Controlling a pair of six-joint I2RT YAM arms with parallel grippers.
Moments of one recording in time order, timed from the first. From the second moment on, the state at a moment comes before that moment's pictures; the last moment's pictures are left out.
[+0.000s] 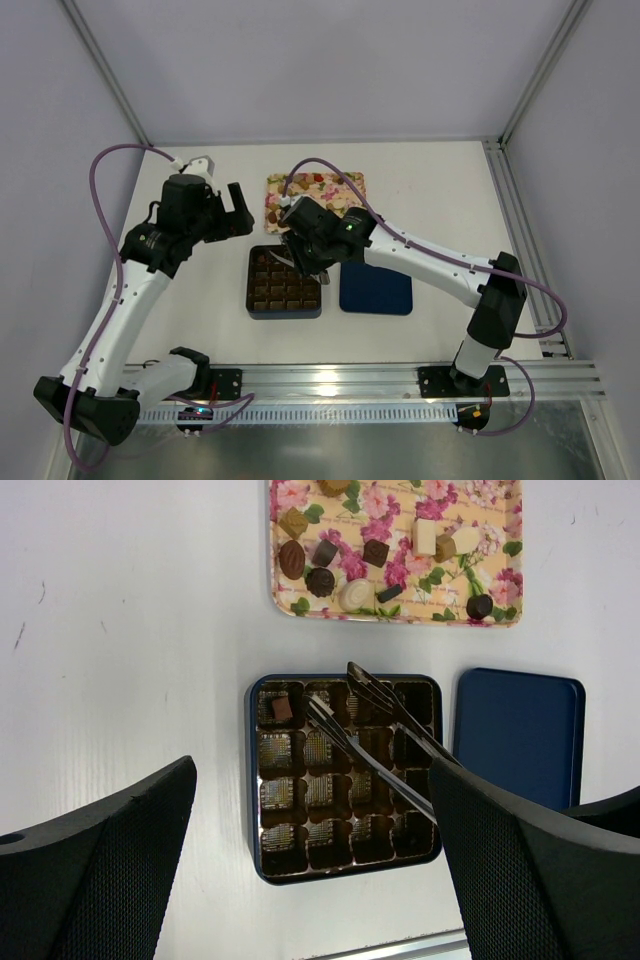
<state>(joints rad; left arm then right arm) -0.33 1.07 1.23 -0.81 -0.07 -0.42 1.03 1.72 1.61 -0.87 0.13 0.47</state>
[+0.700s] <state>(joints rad) -0.33 1.07 1.23 -0.81 -0.07 -0.42 0.76 1.56 1.59 -0.88 0.16 0.42</state>
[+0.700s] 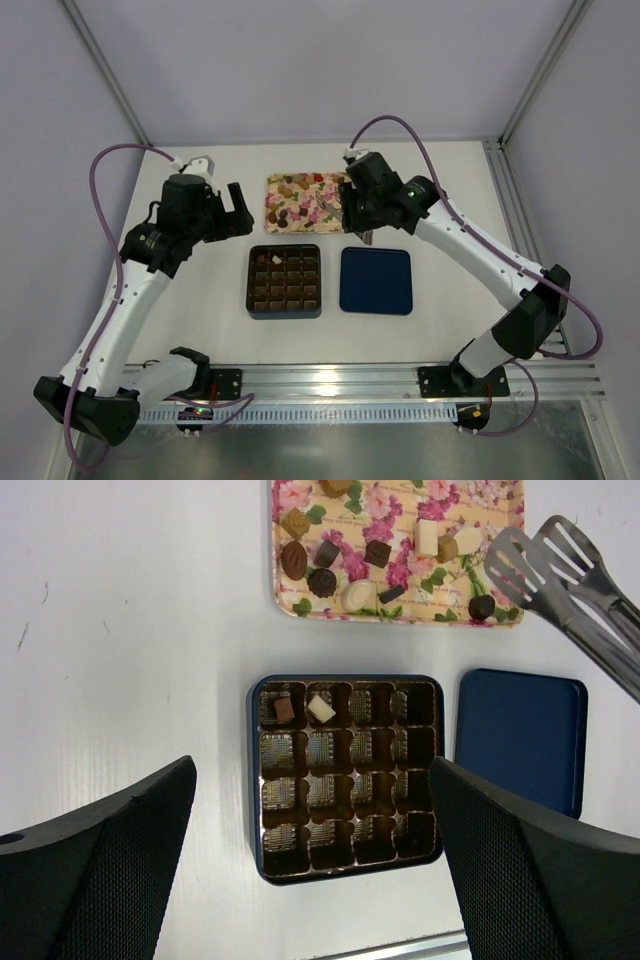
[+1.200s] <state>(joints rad) -0.33 1.07 1.23 -0.81 -0.08 -0.42 0.62 1.71 1.54 -0.83 0.14 0.35</state>
